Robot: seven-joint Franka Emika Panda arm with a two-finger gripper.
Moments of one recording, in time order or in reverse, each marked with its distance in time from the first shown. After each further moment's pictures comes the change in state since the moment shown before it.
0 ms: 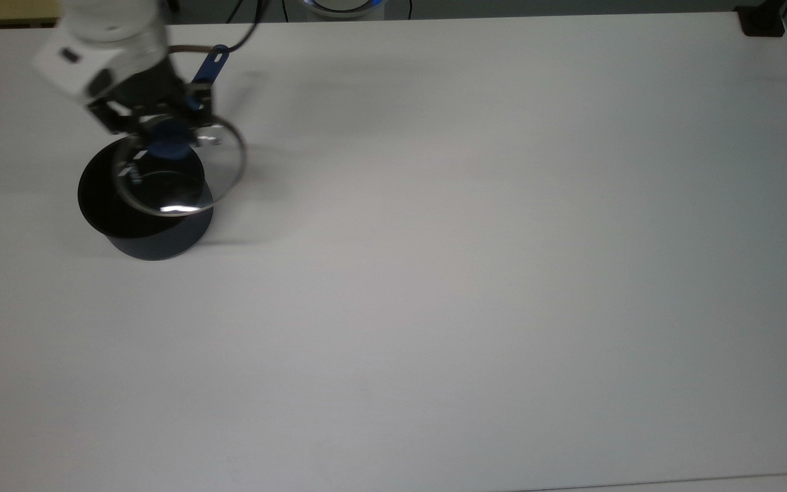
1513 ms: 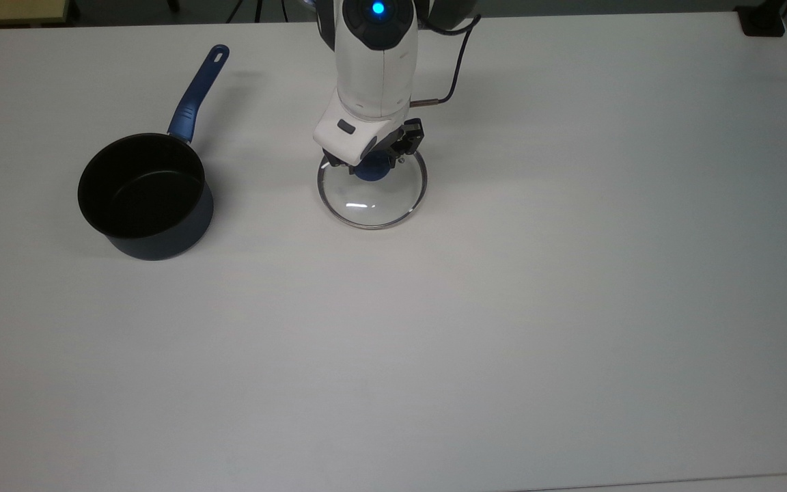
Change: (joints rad) arm 0.236 0.031 0.155 -0.267 -0.020 0.145 0.375
